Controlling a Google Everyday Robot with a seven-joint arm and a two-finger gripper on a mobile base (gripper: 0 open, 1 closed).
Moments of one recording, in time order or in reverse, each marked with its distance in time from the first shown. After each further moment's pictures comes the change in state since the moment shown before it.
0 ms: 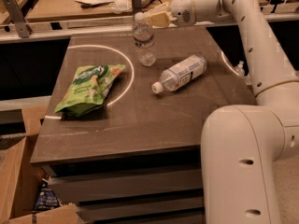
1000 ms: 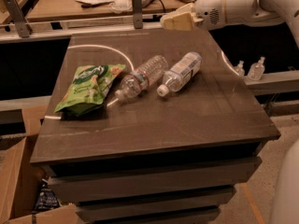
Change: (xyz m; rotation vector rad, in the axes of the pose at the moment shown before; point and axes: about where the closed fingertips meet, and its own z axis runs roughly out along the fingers) arm -0.009 0.070 -0.069 0.054 0.058 0.089
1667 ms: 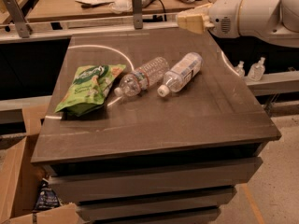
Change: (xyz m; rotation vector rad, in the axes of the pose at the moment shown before) arm 0.000 0.007 -0.048 0.332 -0.051 0.000
